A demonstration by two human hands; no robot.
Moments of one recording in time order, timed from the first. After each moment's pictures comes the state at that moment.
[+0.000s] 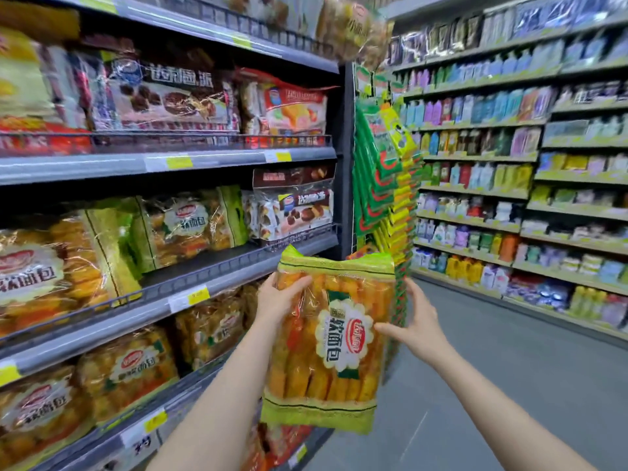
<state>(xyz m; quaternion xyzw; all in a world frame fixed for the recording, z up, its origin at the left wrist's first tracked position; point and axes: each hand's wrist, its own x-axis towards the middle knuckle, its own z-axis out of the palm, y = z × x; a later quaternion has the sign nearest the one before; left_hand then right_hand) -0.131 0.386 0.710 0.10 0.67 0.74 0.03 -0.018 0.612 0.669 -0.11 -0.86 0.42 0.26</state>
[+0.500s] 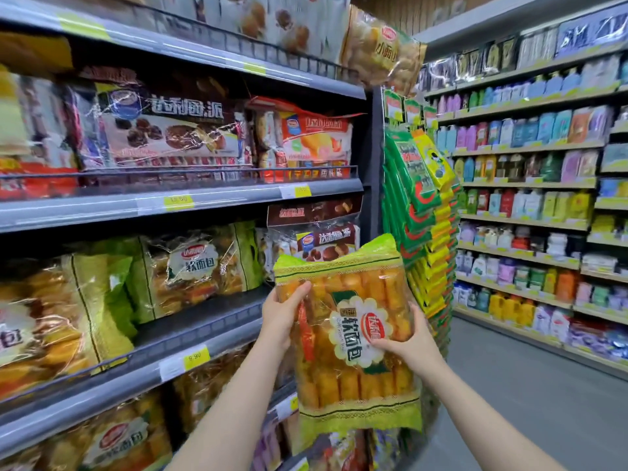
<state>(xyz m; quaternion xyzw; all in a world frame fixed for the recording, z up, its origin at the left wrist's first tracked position) -0.268 0.423 0.740 0.07 0.60 0.80 0.00 -0.172 0.633 0.698 -0.05 -0.77 0.60 0.22</state>
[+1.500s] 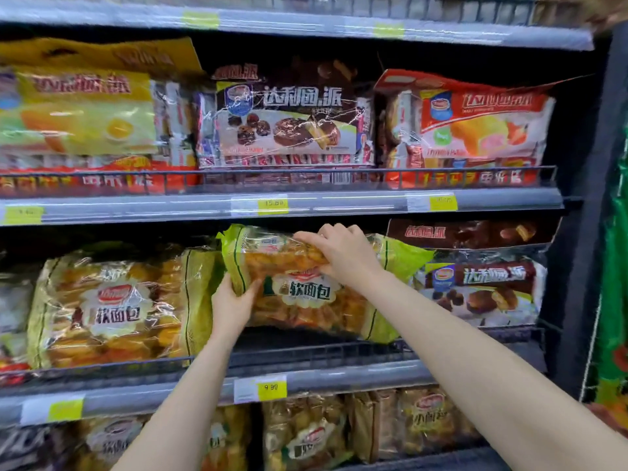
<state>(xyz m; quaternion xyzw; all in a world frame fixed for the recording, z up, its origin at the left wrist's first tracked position) -0.373 0.250 0.759 -0.12 0.75 0.49 -0.42 -0.439 0.442 0.842 0.39 -0.83 0.00 0.40</state>
